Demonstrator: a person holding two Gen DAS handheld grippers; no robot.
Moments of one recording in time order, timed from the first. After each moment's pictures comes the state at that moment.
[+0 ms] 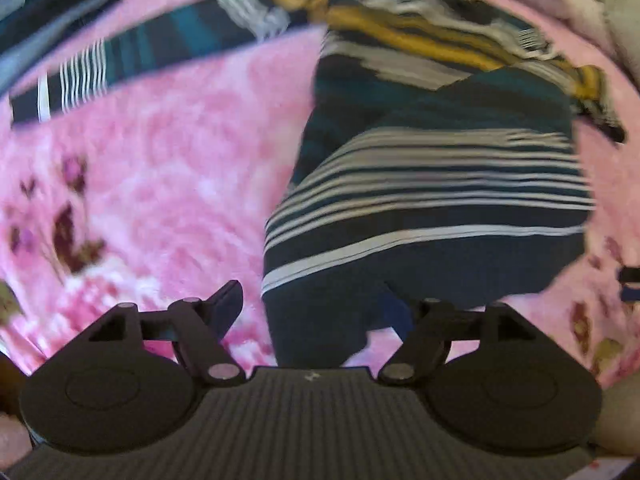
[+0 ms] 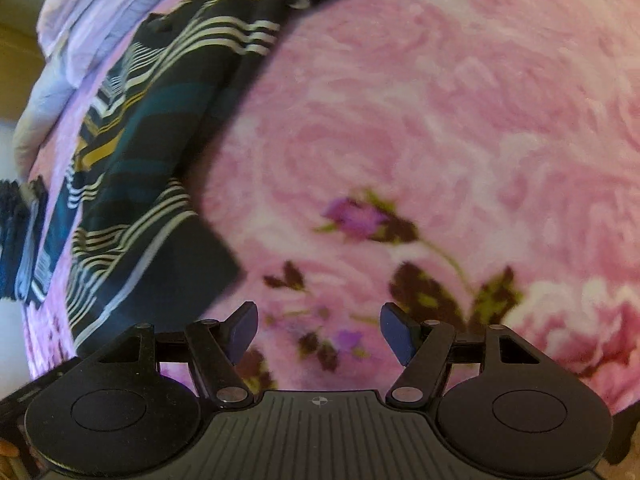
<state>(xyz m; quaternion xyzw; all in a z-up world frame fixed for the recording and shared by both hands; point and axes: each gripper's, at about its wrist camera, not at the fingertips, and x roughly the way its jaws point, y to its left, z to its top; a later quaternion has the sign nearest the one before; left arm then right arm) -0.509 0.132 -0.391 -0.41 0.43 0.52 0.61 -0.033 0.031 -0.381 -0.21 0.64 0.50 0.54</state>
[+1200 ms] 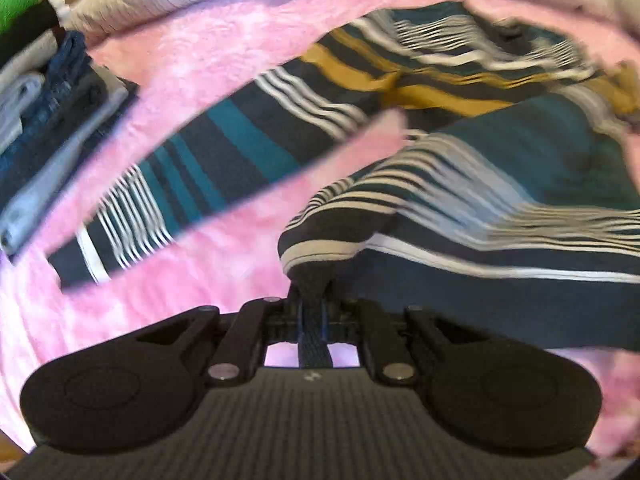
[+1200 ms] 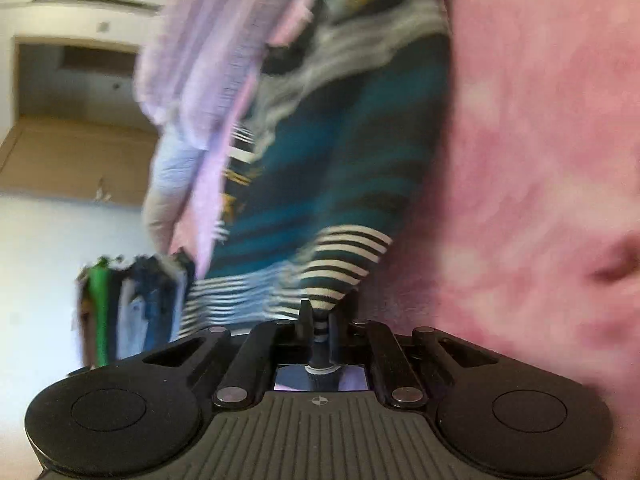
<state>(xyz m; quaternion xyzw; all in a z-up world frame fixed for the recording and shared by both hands) -0.548 0.218 -0.350 -0.30 0.46 0.52 0.66 -0.119 0.078 -0.376 0.04 0.67 0.59 0.45</state>
